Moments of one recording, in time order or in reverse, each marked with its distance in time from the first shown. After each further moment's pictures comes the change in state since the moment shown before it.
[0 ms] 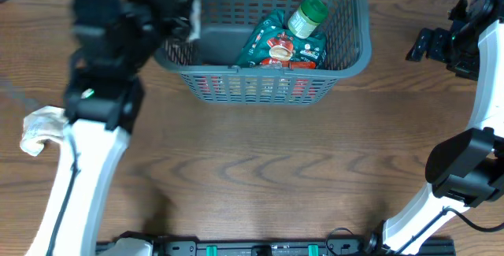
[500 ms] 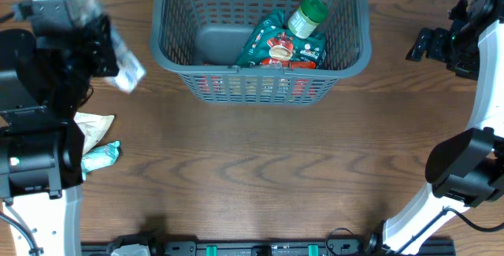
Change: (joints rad) left arm 0.302 -0.261 0.000 -0.347 -0.113 -0.388; right arm 0.000 0.000 0.000 0.003 0.000 0.000
